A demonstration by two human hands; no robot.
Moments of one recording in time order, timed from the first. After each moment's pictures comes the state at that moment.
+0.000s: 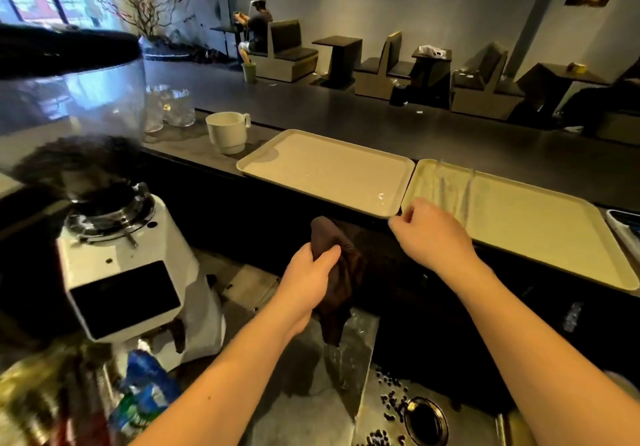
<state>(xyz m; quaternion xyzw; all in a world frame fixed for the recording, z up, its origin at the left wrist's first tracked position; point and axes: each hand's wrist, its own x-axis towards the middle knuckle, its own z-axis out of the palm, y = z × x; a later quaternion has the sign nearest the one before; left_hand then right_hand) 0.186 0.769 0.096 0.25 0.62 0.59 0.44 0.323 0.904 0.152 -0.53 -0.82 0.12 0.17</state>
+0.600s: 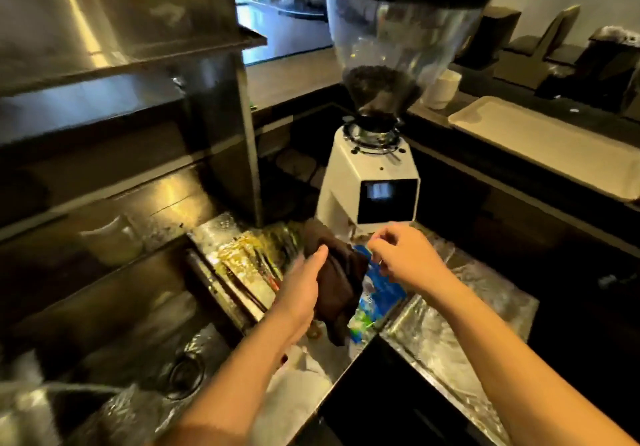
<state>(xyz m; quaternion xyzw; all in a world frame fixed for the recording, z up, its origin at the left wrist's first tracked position) 0.037 0.432 0.032 -0.01 0.57 0.73 0.38 0.112 0.587 0.072 -0.30 -0.85 0.42 0.11</state>
